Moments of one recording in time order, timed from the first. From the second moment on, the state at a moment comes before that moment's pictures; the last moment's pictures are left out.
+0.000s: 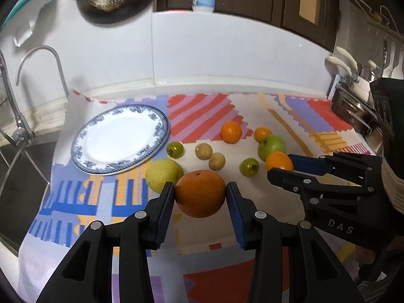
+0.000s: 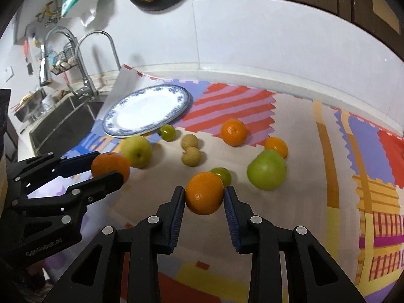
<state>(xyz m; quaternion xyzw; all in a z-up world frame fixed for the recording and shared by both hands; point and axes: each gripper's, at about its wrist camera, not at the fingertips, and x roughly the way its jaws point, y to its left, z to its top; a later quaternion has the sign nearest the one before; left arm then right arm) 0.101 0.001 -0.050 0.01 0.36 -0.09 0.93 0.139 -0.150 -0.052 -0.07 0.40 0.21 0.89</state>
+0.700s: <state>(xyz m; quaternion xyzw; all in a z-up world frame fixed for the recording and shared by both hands) 0.107 0.079 0.004 0.00 0.30 -0.04 0.95 0.148 -0.071 0.001 -0.08 0.33 0.29 0.90</state>
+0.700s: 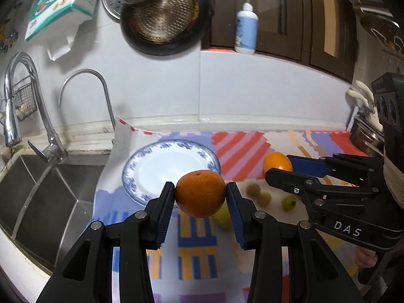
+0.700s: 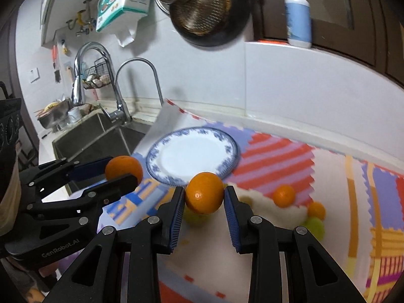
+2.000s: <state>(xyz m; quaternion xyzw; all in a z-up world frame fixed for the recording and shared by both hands) 0.313 0.174 -0.070 -0.02 0.39 -0.01 0.92 0.363 0.043 -0.088 -0.11 0.47 0.29 0.83</state>
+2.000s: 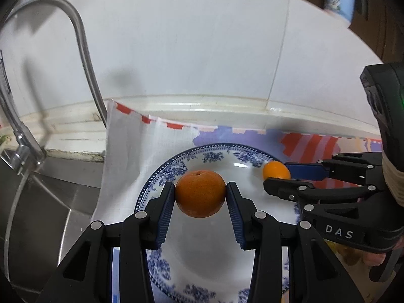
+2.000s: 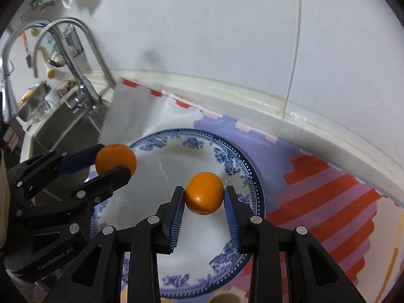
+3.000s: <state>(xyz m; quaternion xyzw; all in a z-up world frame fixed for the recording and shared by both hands) 0.275 0.161 -0.041 0.00 0.36 0.03 0.93 0.342 0.028 -0.064 -0.10 0.43 0.28 0.85</state>
